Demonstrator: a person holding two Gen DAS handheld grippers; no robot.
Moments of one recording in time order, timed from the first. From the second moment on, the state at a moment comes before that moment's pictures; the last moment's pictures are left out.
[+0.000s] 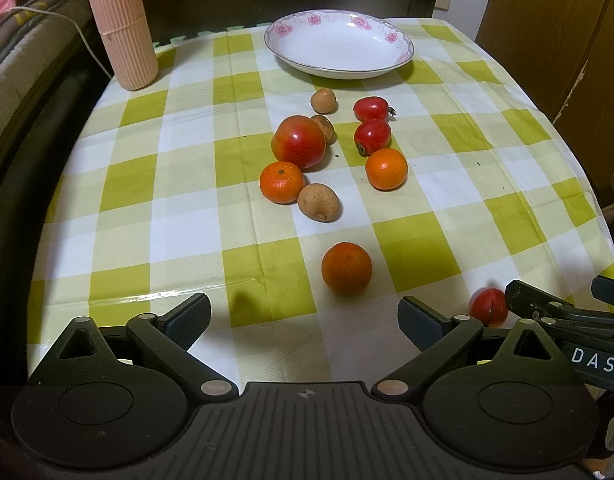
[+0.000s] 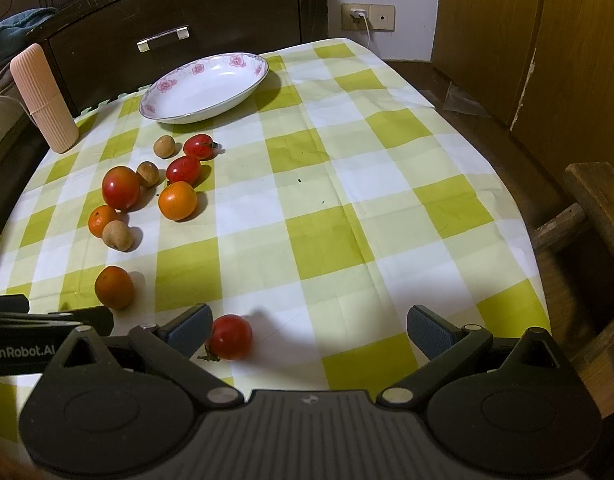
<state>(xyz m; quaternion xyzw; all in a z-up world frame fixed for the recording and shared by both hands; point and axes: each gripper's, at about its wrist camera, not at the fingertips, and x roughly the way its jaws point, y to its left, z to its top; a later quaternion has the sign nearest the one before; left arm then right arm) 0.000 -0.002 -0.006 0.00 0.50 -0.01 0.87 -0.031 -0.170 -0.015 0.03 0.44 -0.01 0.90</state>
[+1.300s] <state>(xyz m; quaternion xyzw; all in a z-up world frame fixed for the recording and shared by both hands) -0.001 0.006 -0.010 -0.01 0.52 -0.01 0.85 -0.028 -0.166 -0.017 0.03 0.46 0.00 0.89</state>
